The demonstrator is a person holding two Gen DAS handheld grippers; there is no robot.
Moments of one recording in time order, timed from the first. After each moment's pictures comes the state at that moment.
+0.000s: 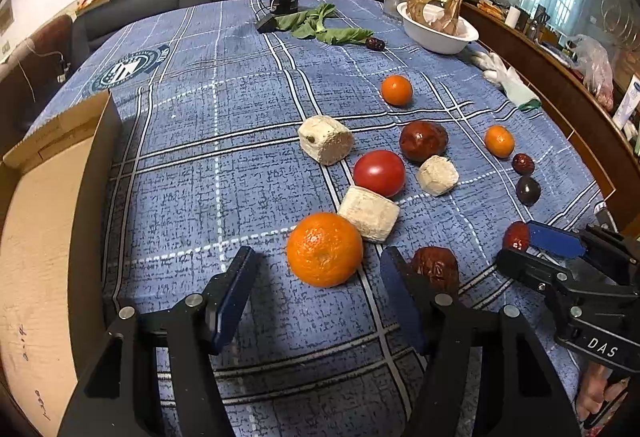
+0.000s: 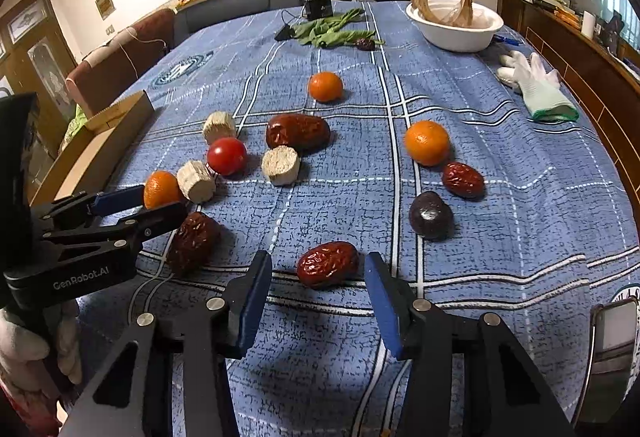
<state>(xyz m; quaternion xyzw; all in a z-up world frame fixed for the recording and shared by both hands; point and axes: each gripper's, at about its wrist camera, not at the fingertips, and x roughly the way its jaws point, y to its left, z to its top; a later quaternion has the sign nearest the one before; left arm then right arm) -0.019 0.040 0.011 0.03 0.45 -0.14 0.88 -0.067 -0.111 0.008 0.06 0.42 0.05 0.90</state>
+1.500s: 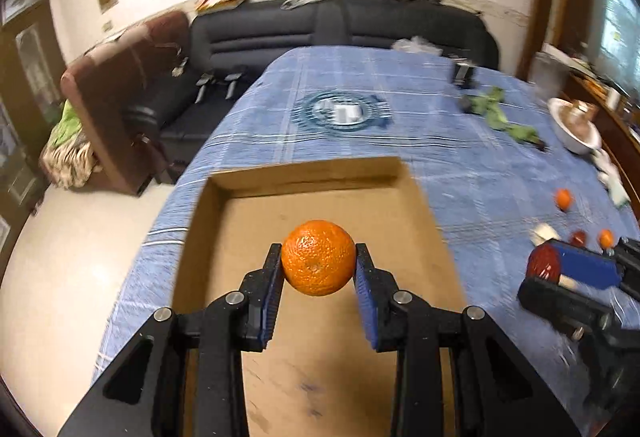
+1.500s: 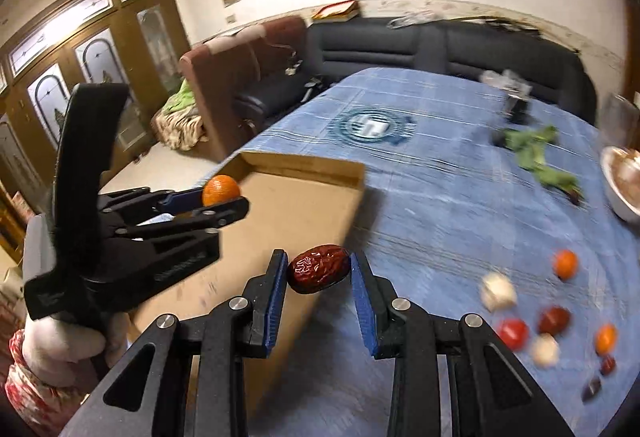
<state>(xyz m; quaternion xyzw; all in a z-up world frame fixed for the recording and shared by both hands) 0.009 0.260 0.088 0.00 0.42 0.04 0.91 -0.004 0.109 0.098 -0.01 0.35 0.25 0.90</state>
